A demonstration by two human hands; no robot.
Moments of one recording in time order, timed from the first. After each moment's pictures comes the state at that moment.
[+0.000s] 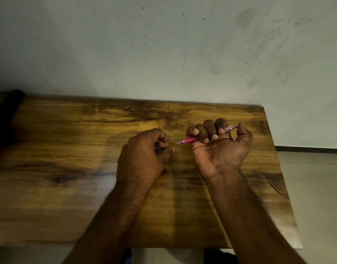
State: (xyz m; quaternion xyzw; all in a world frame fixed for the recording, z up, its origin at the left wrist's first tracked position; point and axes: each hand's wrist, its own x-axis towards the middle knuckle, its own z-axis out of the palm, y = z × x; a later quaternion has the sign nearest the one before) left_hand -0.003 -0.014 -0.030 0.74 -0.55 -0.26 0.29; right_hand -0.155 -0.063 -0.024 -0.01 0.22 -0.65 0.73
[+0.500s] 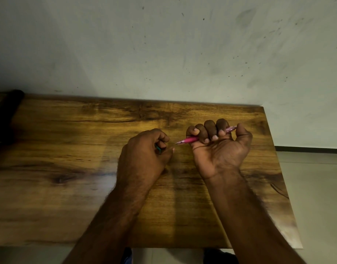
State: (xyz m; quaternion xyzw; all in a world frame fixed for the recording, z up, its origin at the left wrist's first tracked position) left_hand -0.003 -0.014 -0.034 0.73 -0.55 -0.27 0.29; right_hand -0.155 -0.063 -0.024 0.00 0.21 -0.65 0.73
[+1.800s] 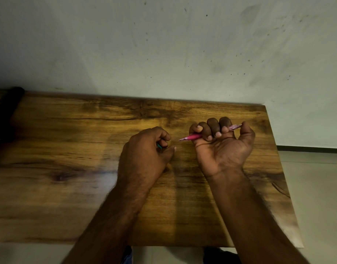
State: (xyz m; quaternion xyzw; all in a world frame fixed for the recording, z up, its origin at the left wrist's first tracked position) left_hand -0.003 -0.013 -0.029 0.73 -0.56 -0.26 0.29; right_hand -0.158 -0.063 -0.024 0.01 0.22 -0.66 0.72
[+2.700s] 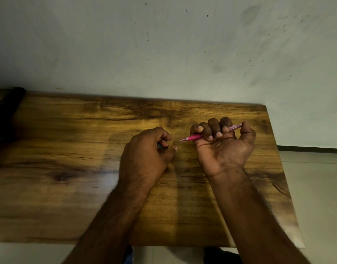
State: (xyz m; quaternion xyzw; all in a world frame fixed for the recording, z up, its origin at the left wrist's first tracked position) left_hand -0.002 -0.013 -0.034 0.73 -0.56 -0.26 0.29; right_hand -0.158 -0.065 -0.024 0.01 0.22 -0.65 0.72
